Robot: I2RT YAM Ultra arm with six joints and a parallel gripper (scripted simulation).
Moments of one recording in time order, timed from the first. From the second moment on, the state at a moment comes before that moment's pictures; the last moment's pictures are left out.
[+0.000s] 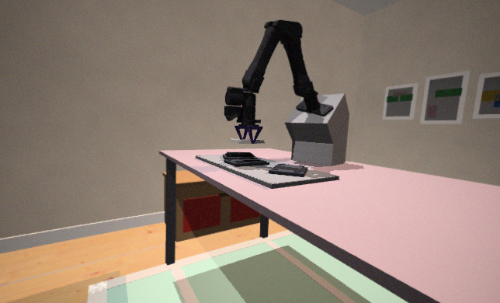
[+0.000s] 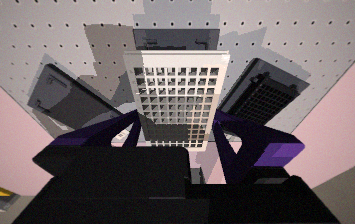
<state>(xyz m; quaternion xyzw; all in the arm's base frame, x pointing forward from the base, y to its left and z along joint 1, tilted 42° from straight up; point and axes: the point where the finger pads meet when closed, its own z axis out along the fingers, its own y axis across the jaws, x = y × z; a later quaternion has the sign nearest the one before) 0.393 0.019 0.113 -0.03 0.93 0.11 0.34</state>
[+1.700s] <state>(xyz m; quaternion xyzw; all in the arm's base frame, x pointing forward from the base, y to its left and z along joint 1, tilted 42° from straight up) 0.414 0.027 0.087 -0.03 0.94 0.11 0.33</state>
